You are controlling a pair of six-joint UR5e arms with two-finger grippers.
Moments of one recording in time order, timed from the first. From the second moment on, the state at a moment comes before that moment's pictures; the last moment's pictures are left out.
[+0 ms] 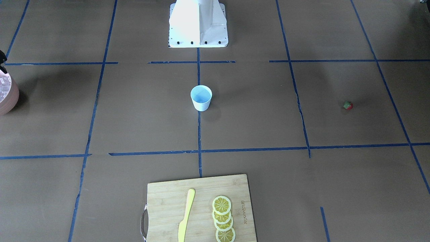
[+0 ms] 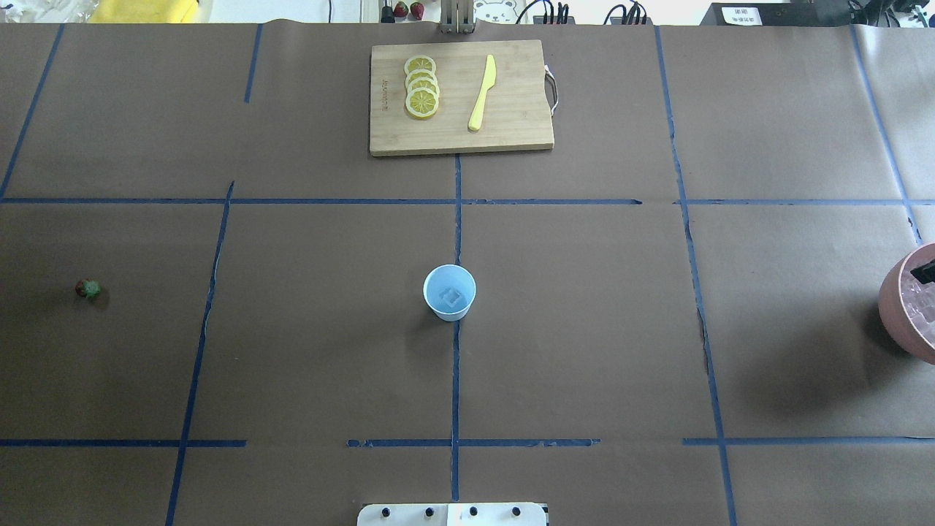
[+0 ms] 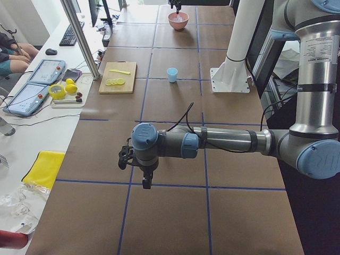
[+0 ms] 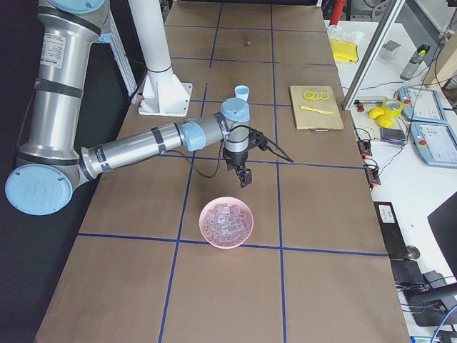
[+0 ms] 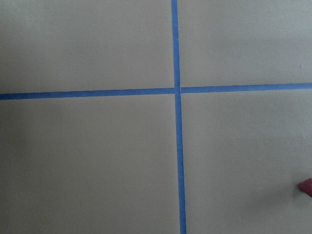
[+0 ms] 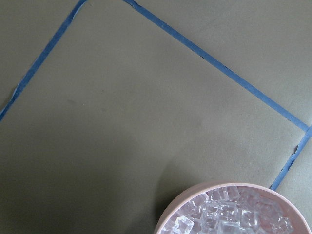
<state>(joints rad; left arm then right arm) -1.59 -1.51 -1.67 -1.58 -2.38 0.02 1.18 -1.79 2.07 -1.49 2.18 -0.08</state>
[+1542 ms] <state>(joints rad) -1.59 -1.52 -1.68 -1.58 -2.38 0.02 1.18 -1.85 1.89 -1.38 2.22 -0.33</state>
